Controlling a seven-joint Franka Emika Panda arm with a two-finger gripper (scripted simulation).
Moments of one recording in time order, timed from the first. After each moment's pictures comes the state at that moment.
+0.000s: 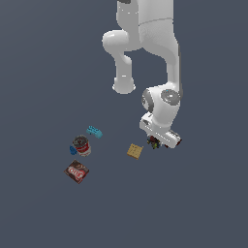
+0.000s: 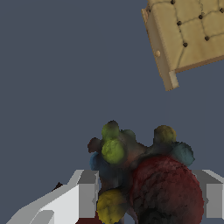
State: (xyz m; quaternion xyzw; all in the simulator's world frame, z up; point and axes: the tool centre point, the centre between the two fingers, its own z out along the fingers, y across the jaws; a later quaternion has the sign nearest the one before) arm -0.047 0.165 0.035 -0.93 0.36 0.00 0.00
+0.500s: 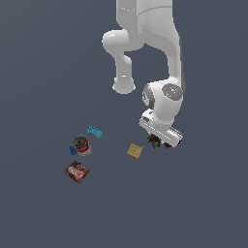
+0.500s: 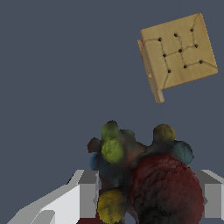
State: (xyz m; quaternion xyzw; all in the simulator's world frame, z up) arm -0.038 0.161 0.064 -0.93 0.36 0.00 0.00
